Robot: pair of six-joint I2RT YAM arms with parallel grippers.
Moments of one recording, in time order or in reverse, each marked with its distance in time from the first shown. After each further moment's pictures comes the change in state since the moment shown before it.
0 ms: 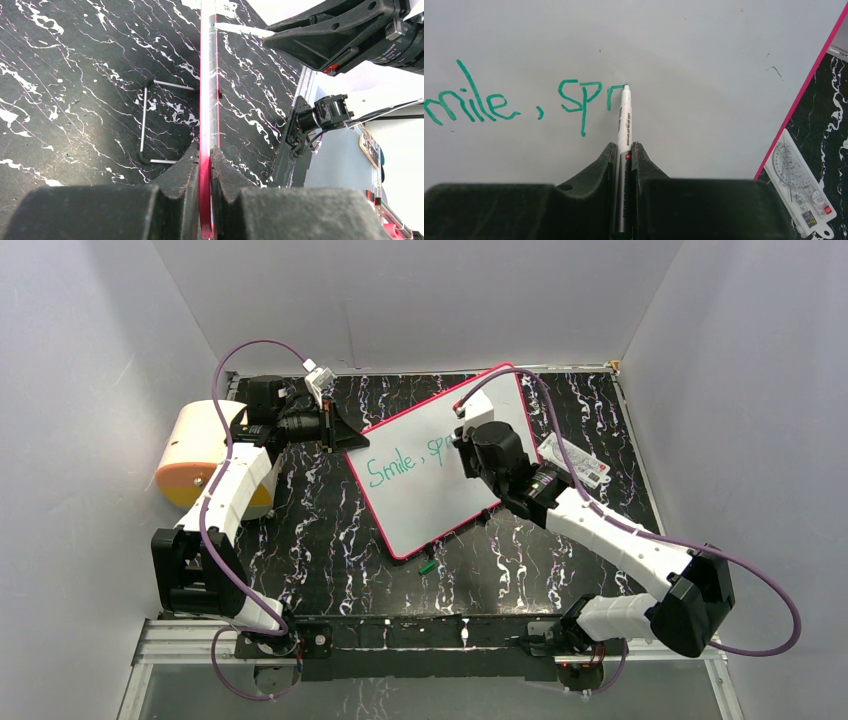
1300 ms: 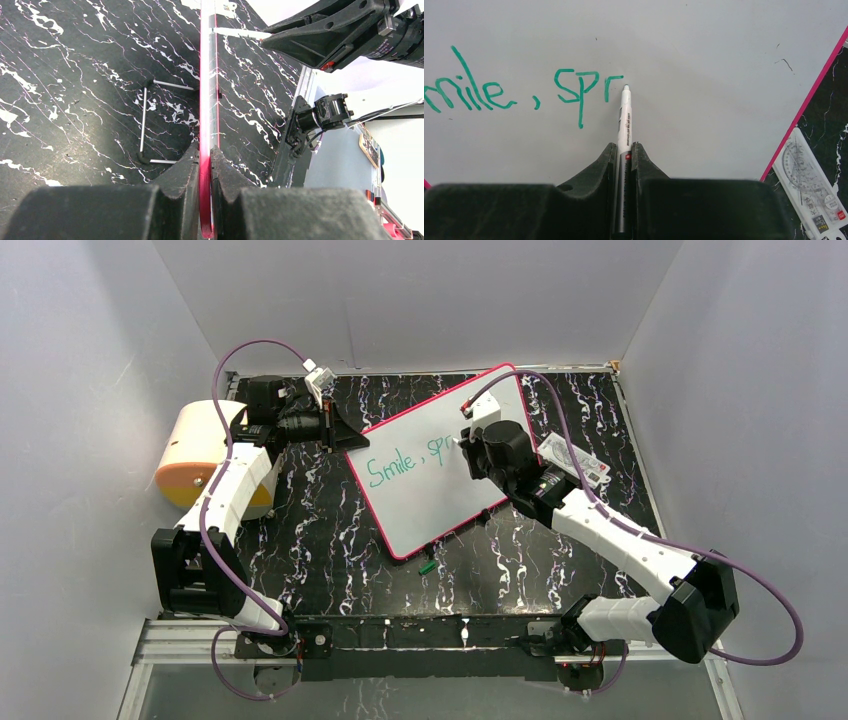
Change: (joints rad) left arm 0.000 0.000 0.000 0.000 0.002 0.000; right arm -0.056 -0.032 -0.036 0.000 -0.102 0.002
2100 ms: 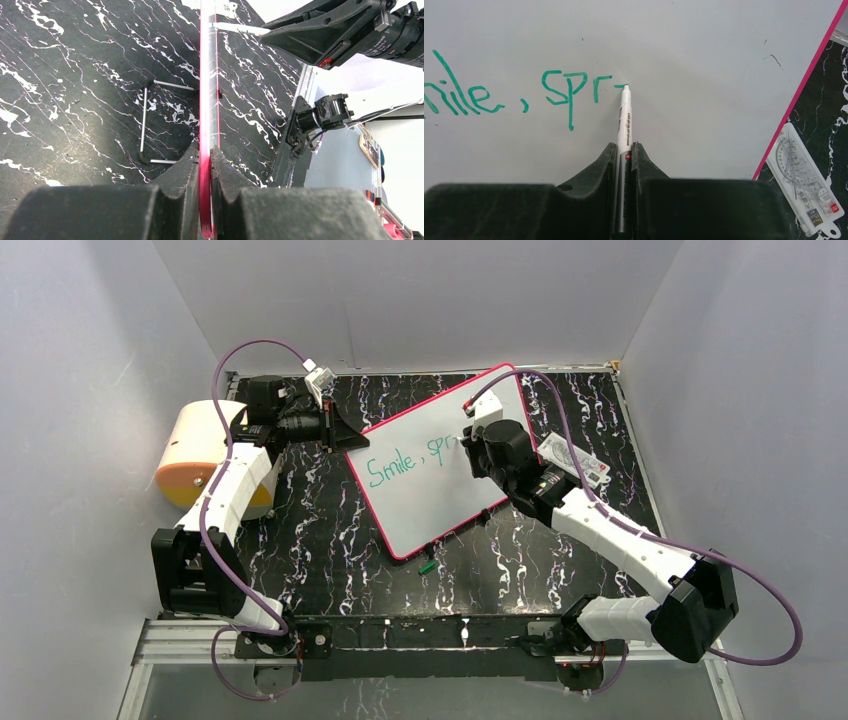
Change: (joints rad) left arm 0.000 0.000 0.000 0.000 -0.002 0.000; right arm -0.009 0.004 0.000 0.001 0.024 0.004
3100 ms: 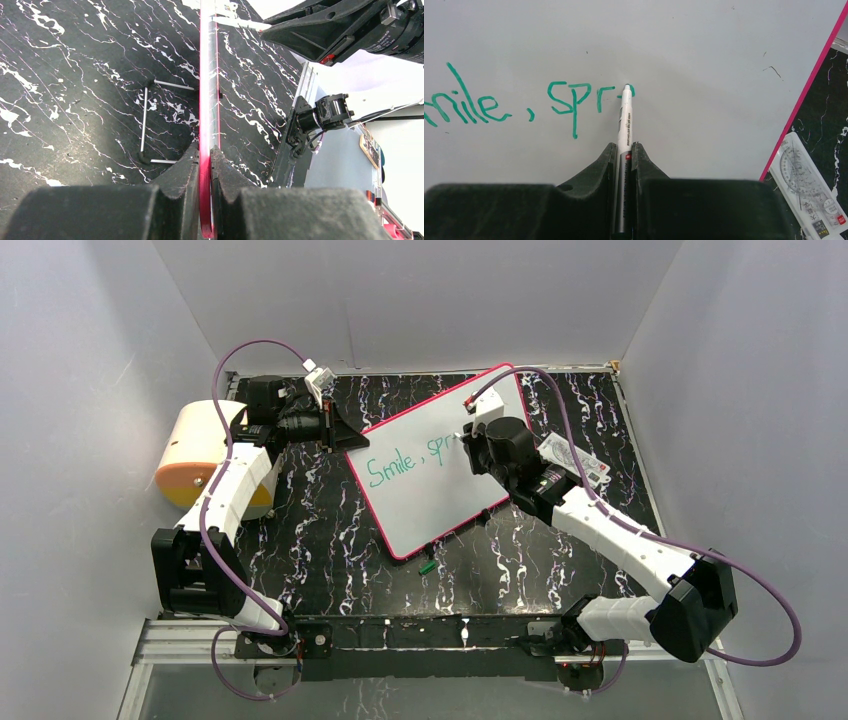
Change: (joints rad) left arm 0.000 0.000 0.000 0.000 0.000 0.000; right arm -0.010 0.005 0.003 0.032 -0.032 -0.001
